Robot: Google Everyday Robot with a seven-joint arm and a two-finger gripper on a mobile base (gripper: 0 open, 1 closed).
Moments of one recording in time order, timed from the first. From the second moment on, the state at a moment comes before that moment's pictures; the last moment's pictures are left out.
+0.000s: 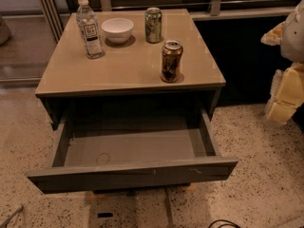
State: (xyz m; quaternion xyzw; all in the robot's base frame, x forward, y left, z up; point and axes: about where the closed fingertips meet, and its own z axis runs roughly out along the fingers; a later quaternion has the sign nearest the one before) arm 0.438 -0.217 0.976 -0.60 0.78 -0.03 0.16
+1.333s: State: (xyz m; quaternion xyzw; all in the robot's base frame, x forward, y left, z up) arm 0.549 -0.219 0.985 -0.57 0.77 -0.03 0.28
